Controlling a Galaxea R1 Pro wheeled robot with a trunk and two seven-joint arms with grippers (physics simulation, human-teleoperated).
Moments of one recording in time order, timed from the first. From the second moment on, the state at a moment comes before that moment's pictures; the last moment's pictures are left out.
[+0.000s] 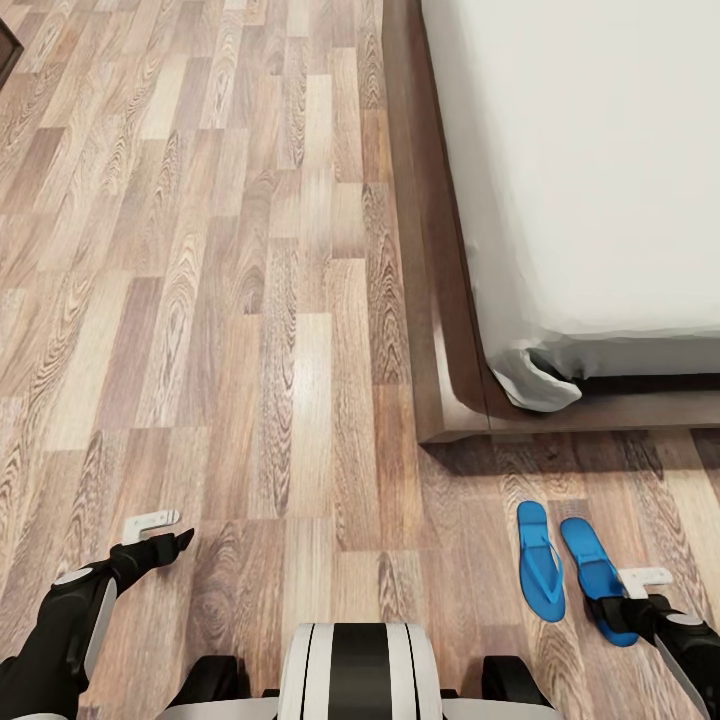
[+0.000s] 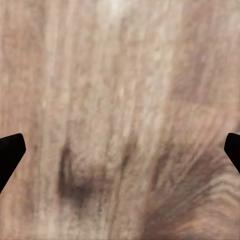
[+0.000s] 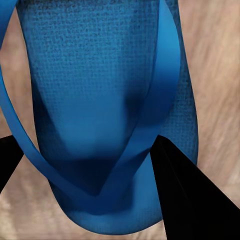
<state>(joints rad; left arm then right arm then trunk) -0.41 0.11 0.43 -1.10 -0.12 0.46 -0.32 -0.47 -0.42 -0.05 -0.56 0.01 0.20 0.17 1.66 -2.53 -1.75</state>
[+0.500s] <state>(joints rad) -0.41 0.11 0.43 -1.11 -0.12 0.46 -0.32 -0.47 -0.42 -0.05 -0.56 0.01 0.18 0.16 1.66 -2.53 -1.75</state>
